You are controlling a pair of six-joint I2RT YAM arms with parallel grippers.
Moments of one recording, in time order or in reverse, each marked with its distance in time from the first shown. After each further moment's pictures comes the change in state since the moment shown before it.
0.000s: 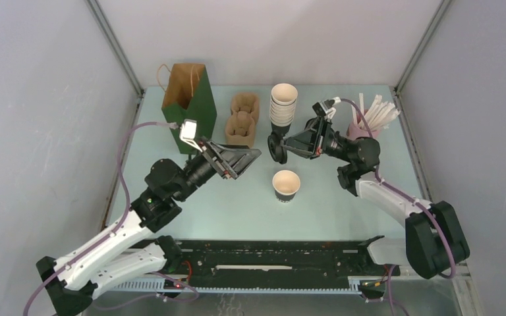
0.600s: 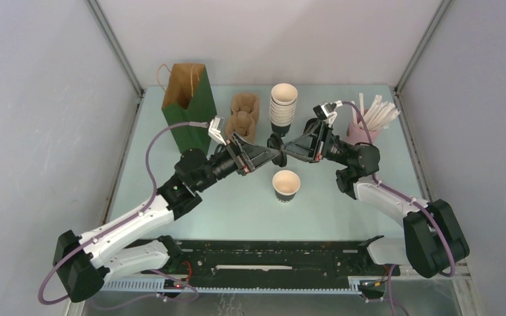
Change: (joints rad) left arm 0.036 0.218 -0.047 0.172 0.158 -0.284; right arm 0.027 0.029 -0.055 0.183 0.023 0.011
